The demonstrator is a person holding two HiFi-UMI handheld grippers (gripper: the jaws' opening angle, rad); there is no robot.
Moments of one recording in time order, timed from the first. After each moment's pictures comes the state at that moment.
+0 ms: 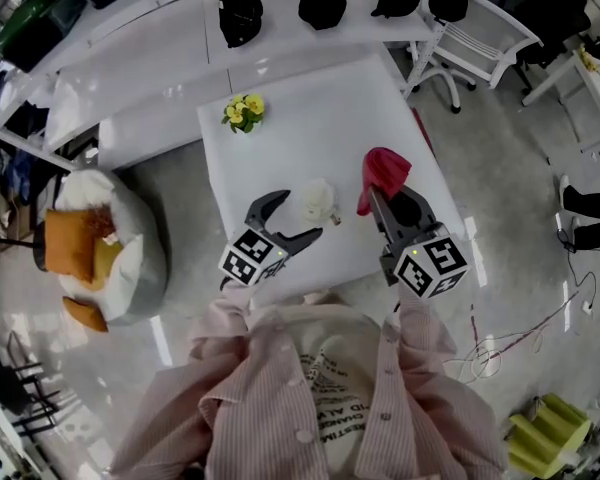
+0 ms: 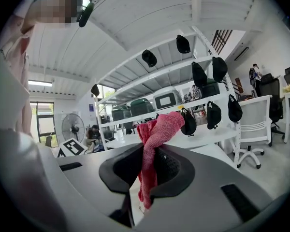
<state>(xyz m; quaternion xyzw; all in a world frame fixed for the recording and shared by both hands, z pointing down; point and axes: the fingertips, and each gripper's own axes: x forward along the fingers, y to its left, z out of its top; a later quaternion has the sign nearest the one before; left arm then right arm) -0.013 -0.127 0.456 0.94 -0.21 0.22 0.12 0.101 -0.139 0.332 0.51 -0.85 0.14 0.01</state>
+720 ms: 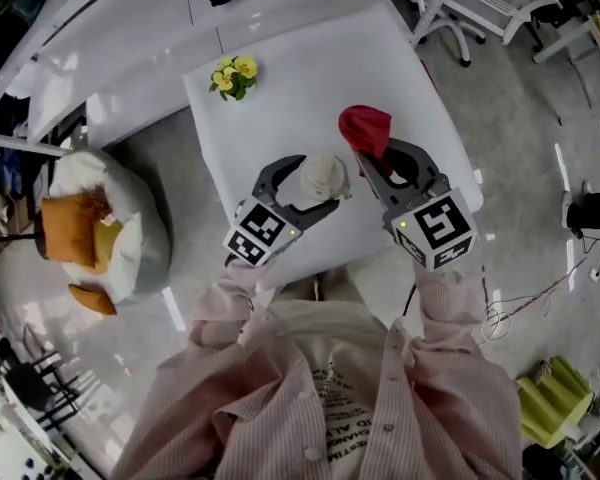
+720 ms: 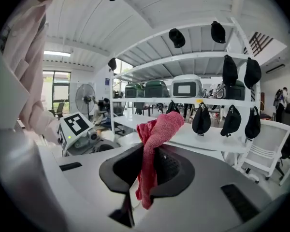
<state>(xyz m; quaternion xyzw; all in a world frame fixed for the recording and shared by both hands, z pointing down) 0.008 -0.143 0.471 0.96 -0.17 0.22 0.10 0.057 -0.178 0.363 0.44 -0.88 0.07 0.16</state>
